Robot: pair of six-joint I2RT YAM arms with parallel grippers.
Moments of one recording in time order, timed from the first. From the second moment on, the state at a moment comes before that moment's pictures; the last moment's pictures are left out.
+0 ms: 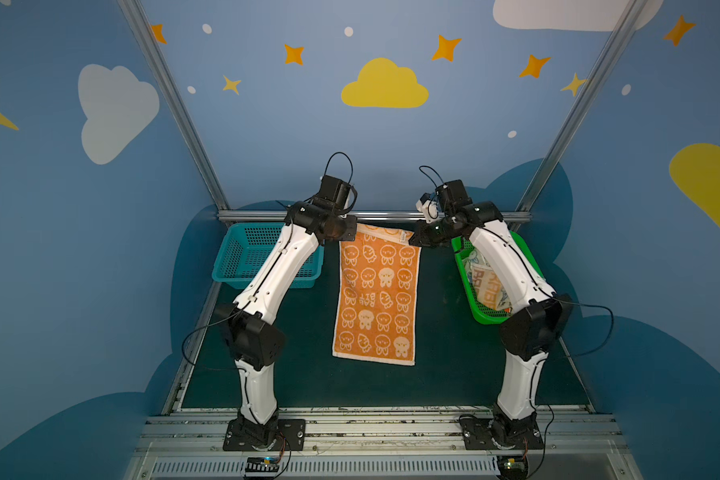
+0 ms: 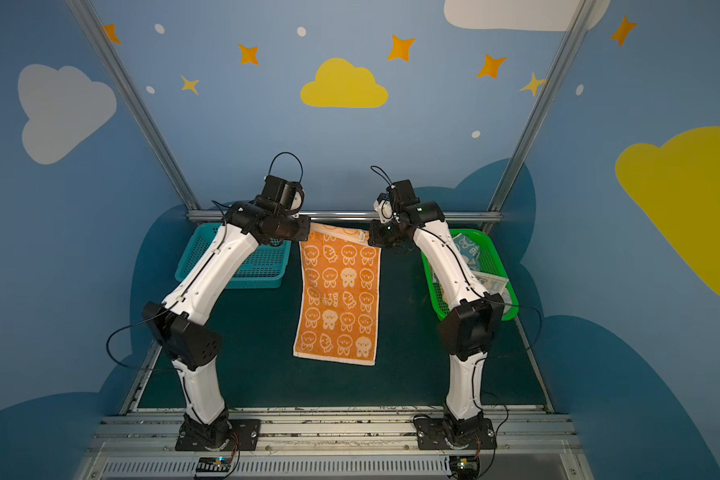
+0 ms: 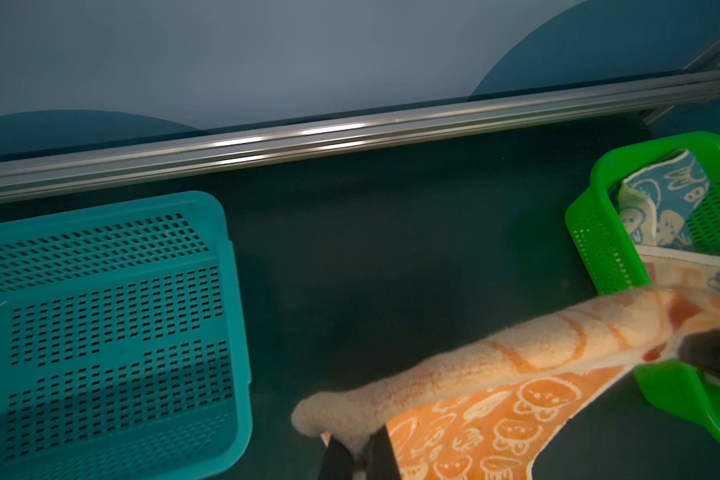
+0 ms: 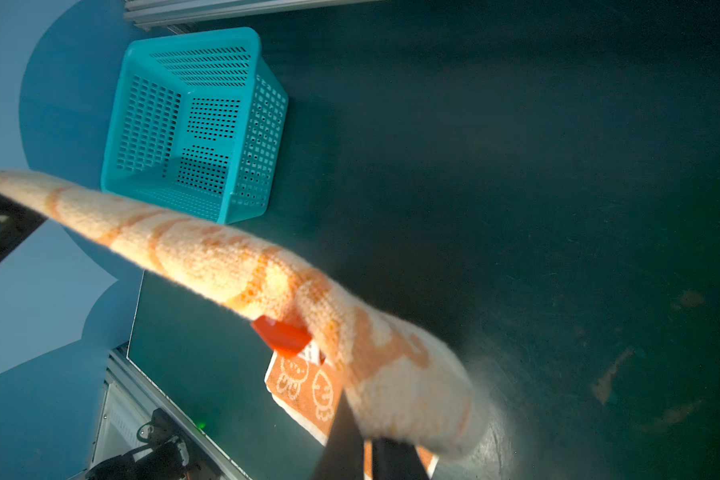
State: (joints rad) left arm -0.40 1.99 2.22 -1.07 -0.08 -0.24; right arm 0.39 2.02 2.18 -1.12 -0.35 0.29
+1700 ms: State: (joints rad) left arm -0.47 1.91 1.44 -0.86 -0.02 -0.42; right arm 0.46 1.96 1.47 -1.01 -0.51 0.36
